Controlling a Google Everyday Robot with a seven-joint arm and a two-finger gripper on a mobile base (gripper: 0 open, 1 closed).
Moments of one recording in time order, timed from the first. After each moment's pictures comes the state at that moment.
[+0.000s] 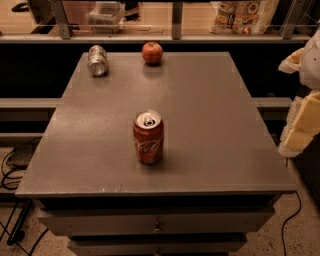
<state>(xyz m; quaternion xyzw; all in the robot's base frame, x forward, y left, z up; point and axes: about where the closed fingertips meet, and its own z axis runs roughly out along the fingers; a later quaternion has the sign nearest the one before) 0.438 -0.217 0.976 -0.60 0.78 -0.03 0.16</state>
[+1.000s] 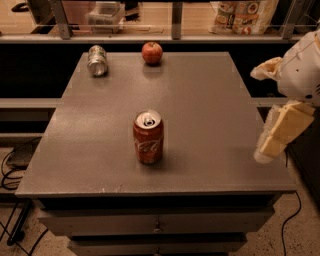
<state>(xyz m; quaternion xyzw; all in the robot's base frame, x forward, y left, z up) 0.438 -0.171 0.961 -0.64 0.73 0.04 0.22</state>
